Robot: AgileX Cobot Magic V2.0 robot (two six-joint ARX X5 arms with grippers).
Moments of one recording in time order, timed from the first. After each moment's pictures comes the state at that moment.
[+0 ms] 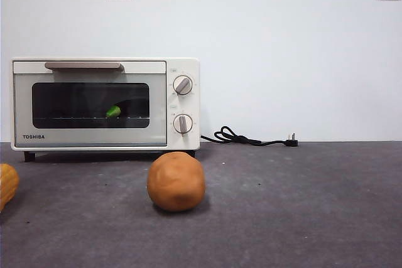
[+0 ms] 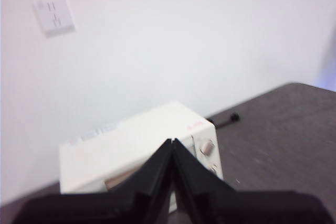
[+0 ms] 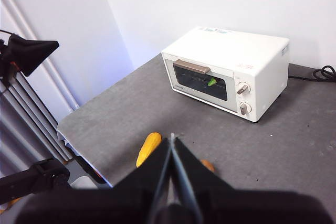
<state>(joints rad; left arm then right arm) 0.07 0.48 1.18 -0.68 0.45 0.18 0.81 0.87 1.96 -1.35 -0.03 0.16</state>
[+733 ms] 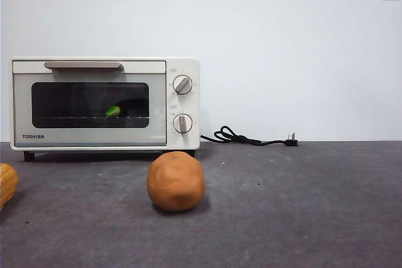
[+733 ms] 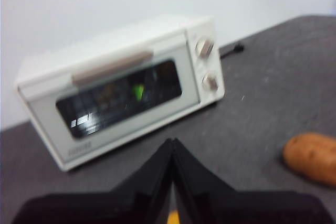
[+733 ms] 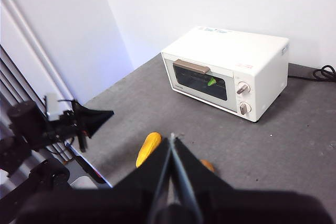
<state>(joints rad) 0.08 0.02 0.29 -0.37 0.41 0.26 0.81 0.87 1.96 -1.35 -0.03 0.16</state>
